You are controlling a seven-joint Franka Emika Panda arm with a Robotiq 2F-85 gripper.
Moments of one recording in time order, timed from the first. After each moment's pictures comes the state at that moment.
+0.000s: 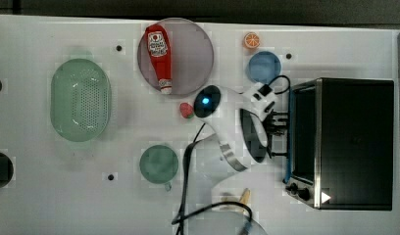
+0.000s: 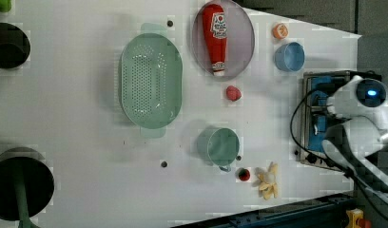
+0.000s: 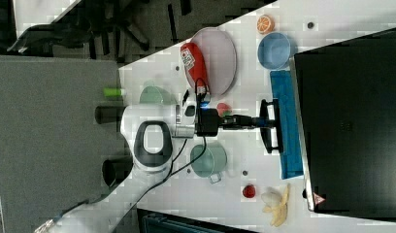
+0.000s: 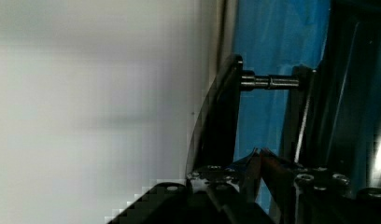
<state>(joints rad) 0.10 0.30 -0.24 -2.20 -0.78 0.66 -0.37</state>
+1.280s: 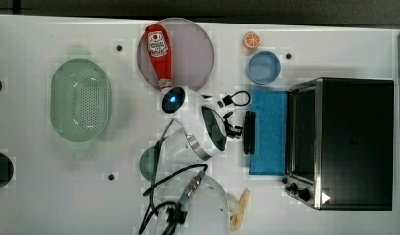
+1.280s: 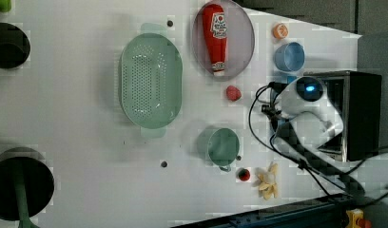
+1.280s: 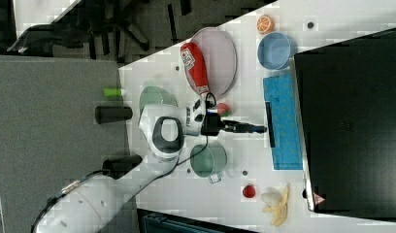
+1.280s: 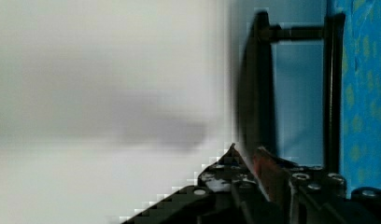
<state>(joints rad) 0.19 0.51 -0.18 -2.16 -0.57 0.75 -0.05</state>
